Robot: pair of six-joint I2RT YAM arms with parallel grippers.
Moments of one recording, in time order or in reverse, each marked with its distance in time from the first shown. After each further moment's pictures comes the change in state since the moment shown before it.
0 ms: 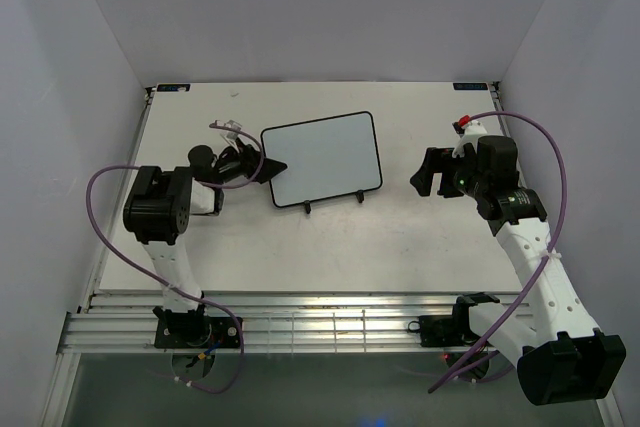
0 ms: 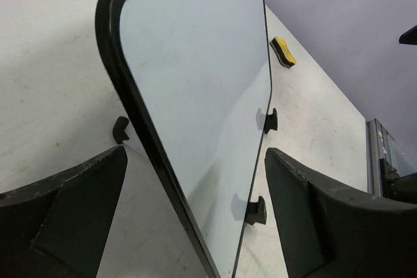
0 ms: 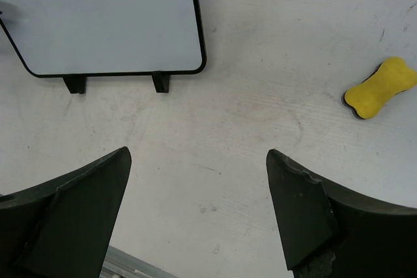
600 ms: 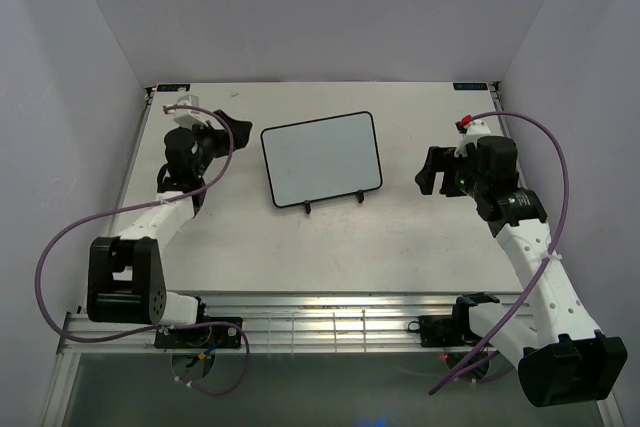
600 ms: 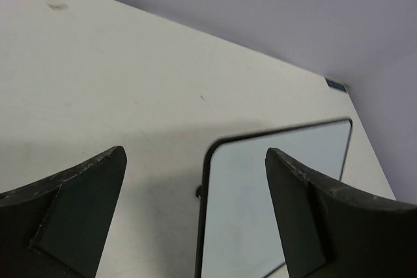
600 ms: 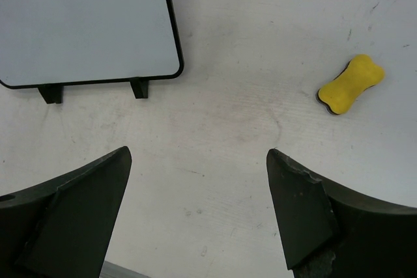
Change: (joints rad) left arm 0.000 -0.562 -0.047 -0.554 -0.660 0.040; right arm 0.008 -0.007 0.000 0.000 0.084 -0.008
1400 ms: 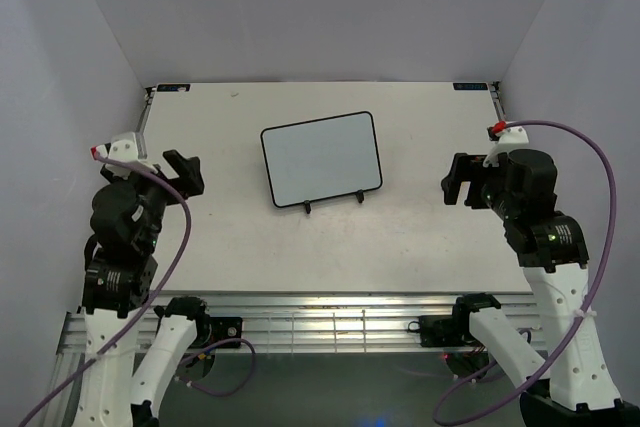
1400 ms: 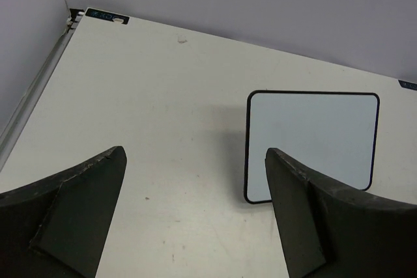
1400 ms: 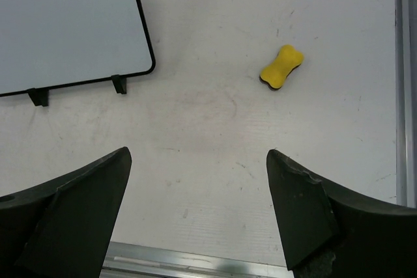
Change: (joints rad) left arm -0.058 -0.805 0.321 -1.159 -0.455 0.289; right arm 0.013 -0.190 0.189 -0.294 0.178 -0.021
